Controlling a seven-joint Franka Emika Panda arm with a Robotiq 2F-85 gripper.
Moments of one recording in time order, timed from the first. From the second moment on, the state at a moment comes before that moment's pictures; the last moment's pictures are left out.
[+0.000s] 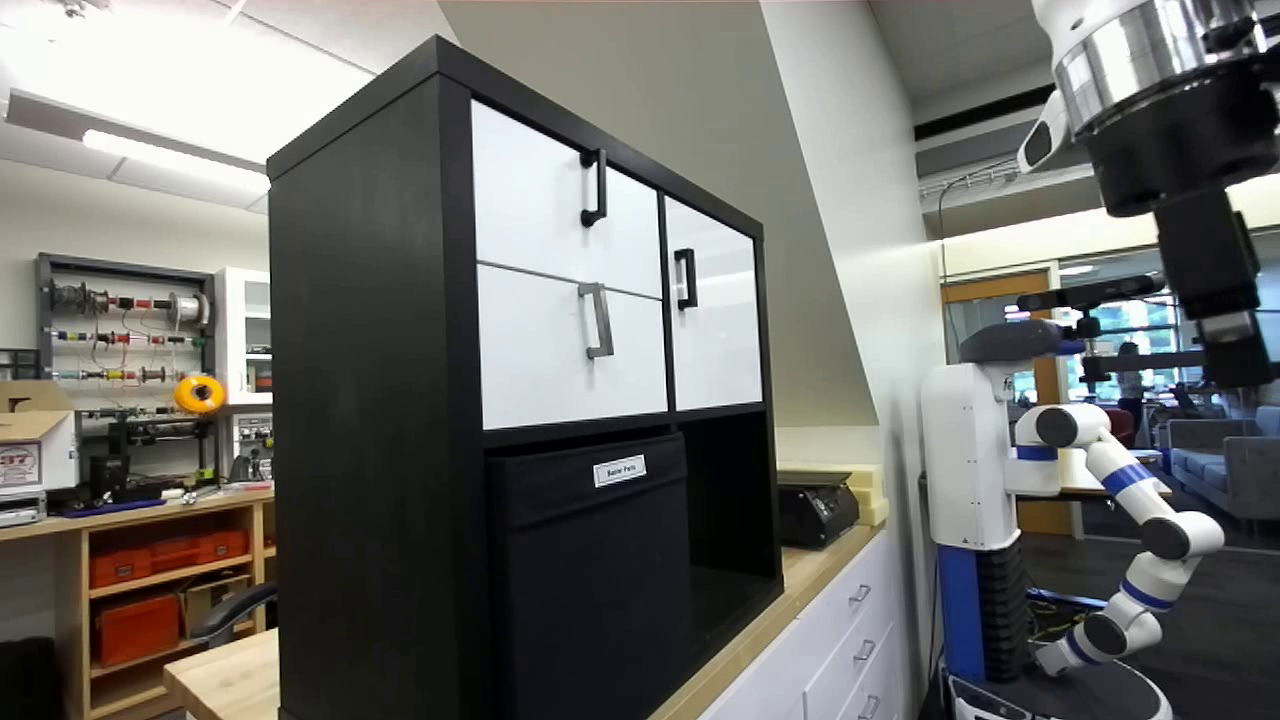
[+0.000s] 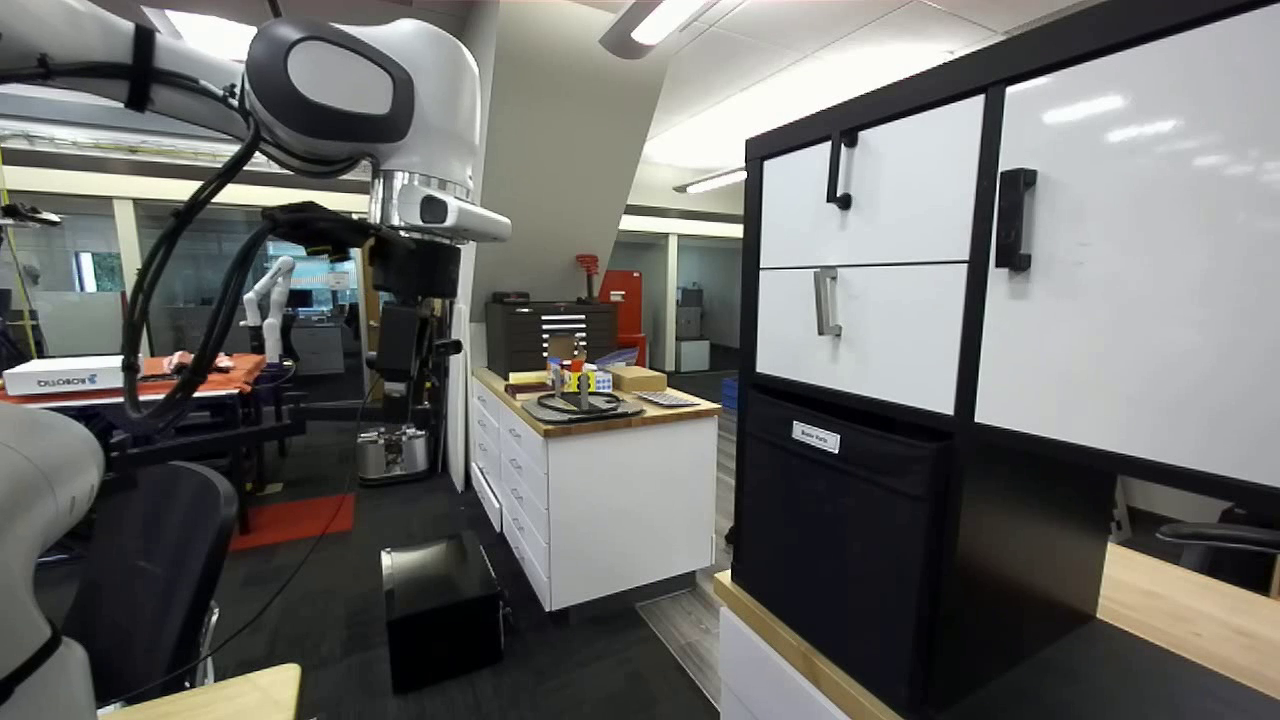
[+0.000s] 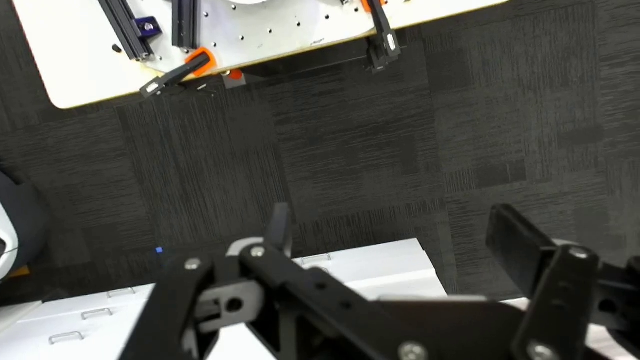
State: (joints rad) arm 0.01 -0.81 0.18 -2.53 0.13 1.61 0.36
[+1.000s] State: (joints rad) arm -0.02 -0.56 0.16 -2.36 0.03 2.02 0.33
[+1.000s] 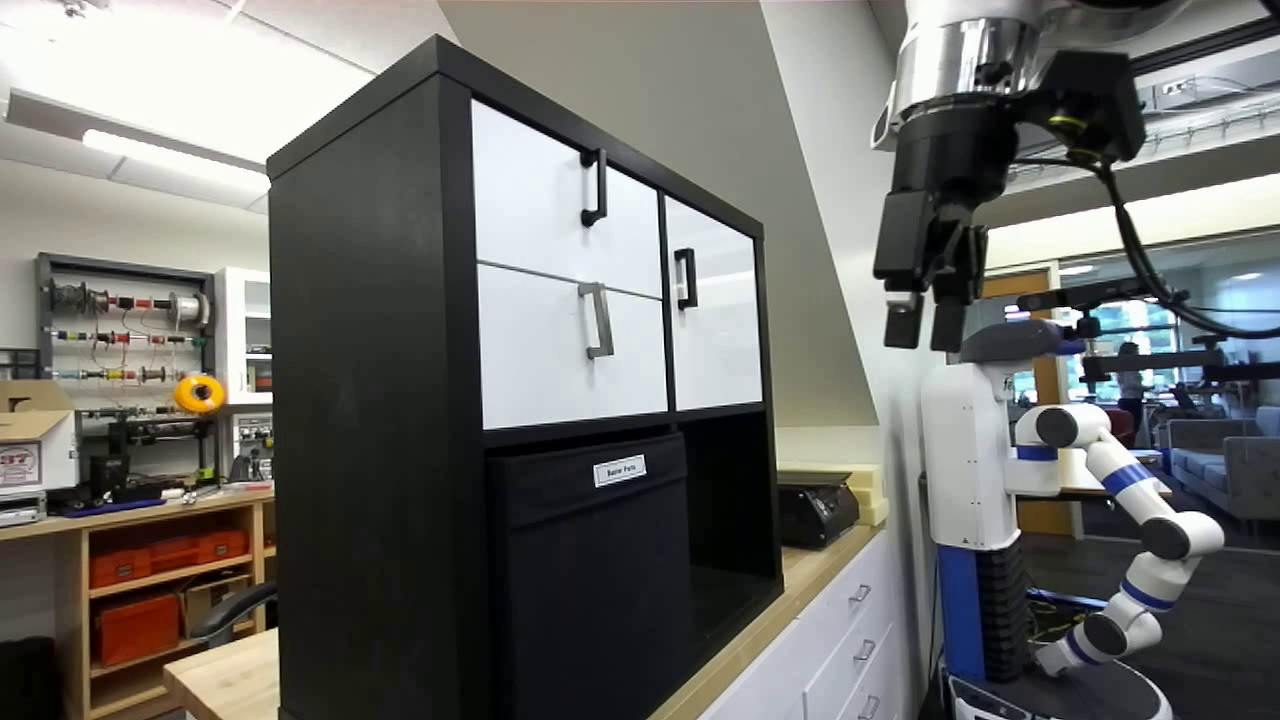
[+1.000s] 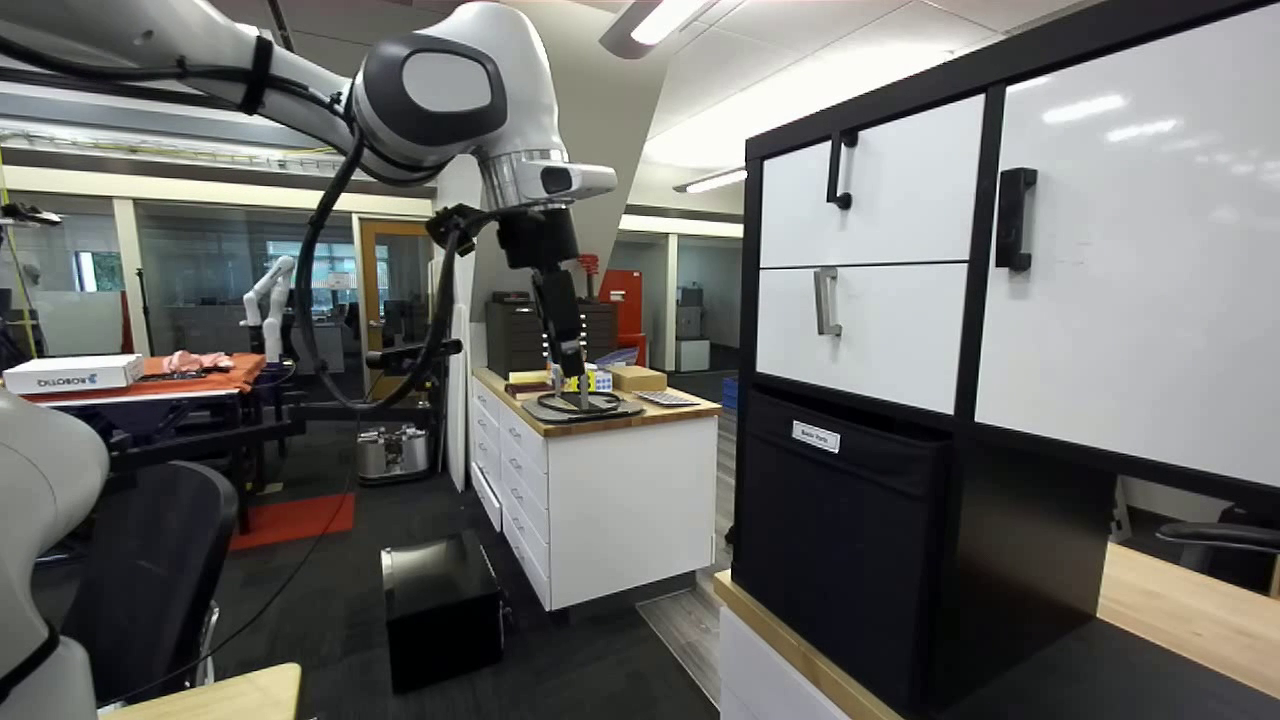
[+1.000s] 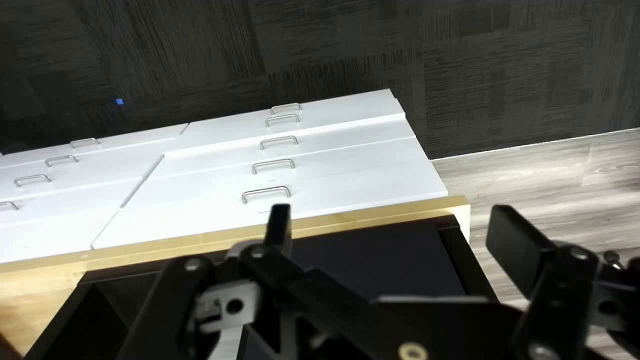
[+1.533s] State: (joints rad) arm -0.02 -0.36 0.15 -2.20 -0.04 2.12 0.32
